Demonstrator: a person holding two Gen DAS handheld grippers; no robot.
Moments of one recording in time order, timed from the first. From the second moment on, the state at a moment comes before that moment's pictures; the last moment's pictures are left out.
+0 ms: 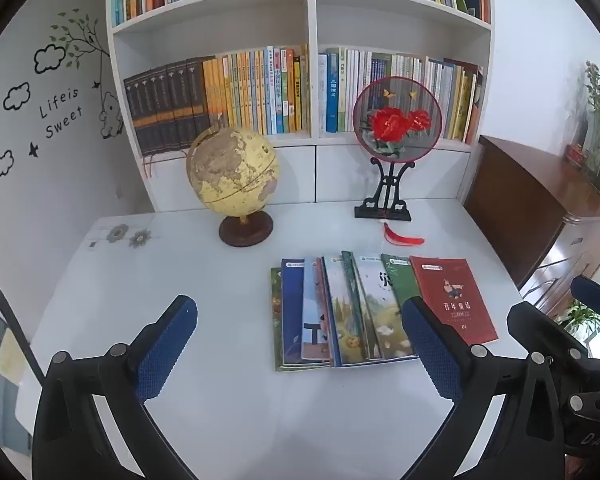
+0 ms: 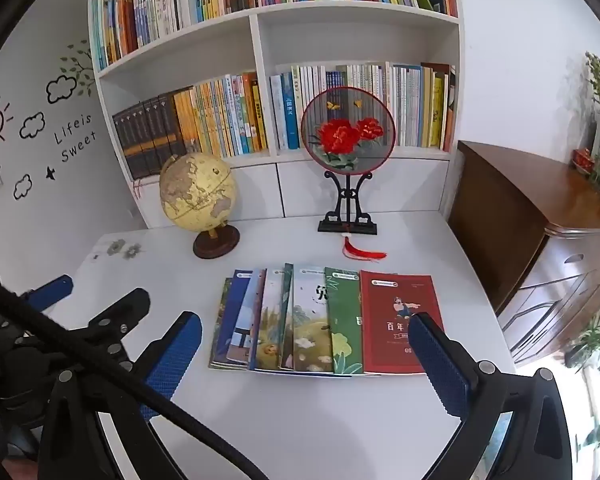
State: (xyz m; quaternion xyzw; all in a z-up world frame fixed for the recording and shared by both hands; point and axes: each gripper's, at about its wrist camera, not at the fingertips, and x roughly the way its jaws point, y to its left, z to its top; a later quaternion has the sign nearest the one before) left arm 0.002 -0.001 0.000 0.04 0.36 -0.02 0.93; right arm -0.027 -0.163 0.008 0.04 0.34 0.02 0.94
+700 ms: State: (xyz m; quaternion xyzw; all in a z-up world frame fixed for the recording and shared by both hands) left arm 0.011 0.011 0.010 0.01 0.33 -0.03 0.94; right arm -0.009 -0.163 0.004 0.06 0.38 0.01 0.92
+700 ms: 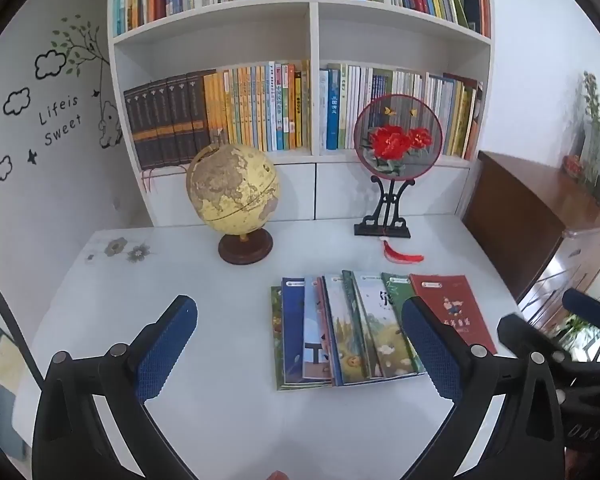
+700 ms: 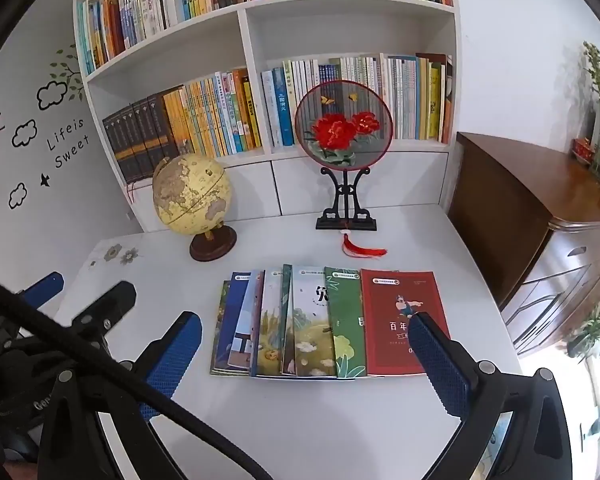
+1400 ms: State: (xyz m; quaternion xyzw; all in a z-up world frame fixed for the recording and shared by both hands) left arm 0.021 0.047 -0.004 -0.03 0.31 -0.02 0.95; right arm -0.029 -0.140 0.002 0.10 0.36 0.17 0.91
